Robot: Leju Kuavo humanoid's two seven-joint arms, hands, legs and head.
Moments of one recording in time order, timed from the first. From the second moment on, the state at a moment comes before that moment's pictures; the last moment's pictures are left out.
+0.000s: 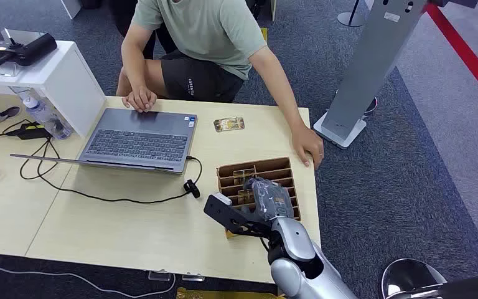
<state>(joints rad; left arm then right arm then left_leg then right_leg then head) -0.10 0.03 -1.08 -0.23 1.22 0.23 0.09 -0.33 0.10 0.75 -1.41 0.98 0.04 0.70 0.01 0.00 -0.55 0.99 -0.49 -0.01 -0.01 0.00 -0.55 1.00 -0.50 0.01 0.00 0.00</state>
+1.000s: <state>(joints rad) -0.10 0.03 -1.08 -0.23 1.22 0.23 0.10 -0.34 0.10 0.75 -1.39 0.96 0.03 0.70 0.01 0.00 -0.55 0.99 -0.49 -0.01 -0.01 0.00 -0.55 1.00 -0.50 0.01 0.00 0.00</state>
